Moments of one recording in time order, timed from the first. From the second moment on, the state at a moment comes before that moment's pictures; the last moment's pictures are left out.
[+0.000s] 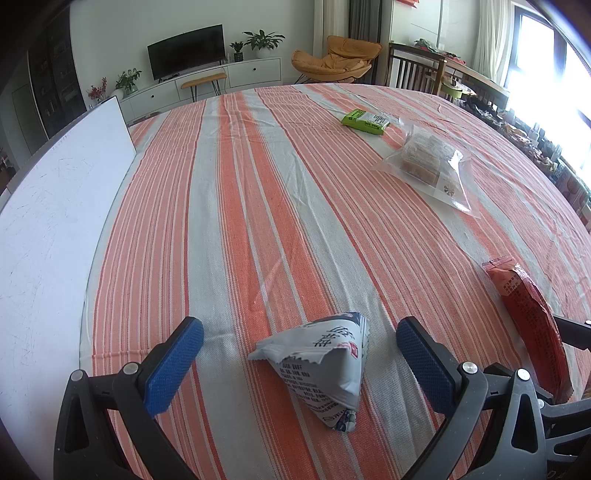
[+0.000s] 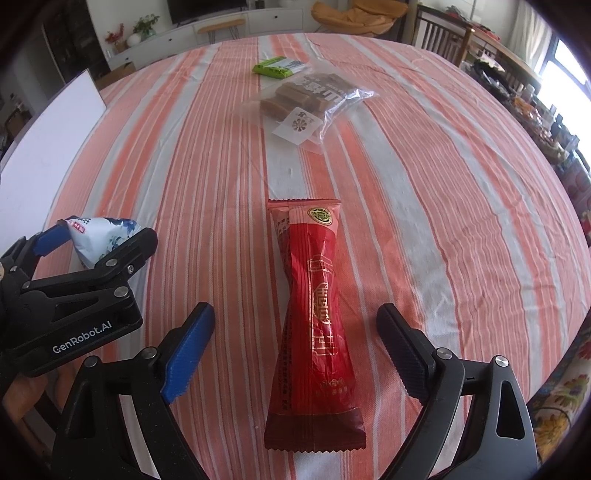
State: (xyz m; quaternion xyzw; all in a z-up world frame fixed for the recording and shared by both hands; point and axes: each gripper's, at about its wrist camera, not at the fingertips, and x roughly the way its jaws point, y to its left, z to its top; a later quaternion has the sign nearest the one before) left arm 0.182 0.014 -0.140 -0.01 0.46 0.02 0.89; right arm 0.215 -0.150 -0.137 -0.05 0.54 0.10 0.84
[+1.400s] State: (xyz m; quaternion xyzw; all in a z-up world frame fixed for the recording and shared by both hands) left arm 0.186 0.010 -0.132 0.01 0.50 0.00 0.87; right arm 0.211 -0.142 -0.132 -0.08 0.57 0.12 0.81
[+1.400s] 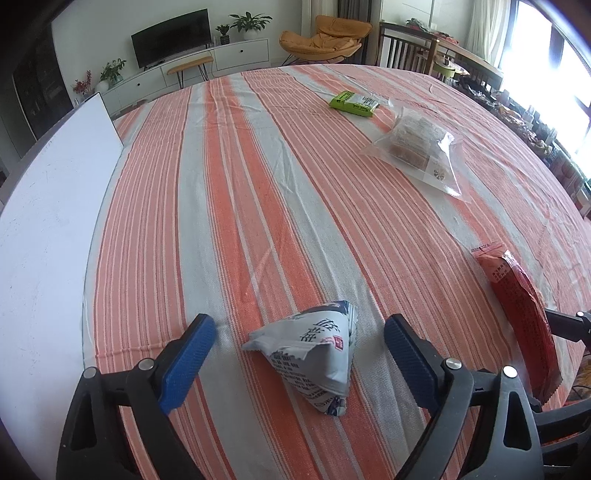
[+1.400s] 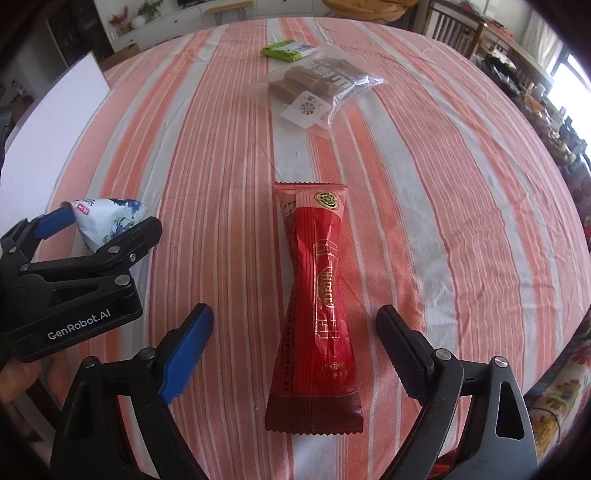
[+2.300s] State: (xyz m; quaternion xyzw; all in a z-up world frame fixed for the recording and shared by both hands) left arm 0.122 0.044 -0.072 -0.11 0.44 -0.09 0.89; right arm 0.176 -0.254 -0.090 0.34 0.50 0.20 0.78
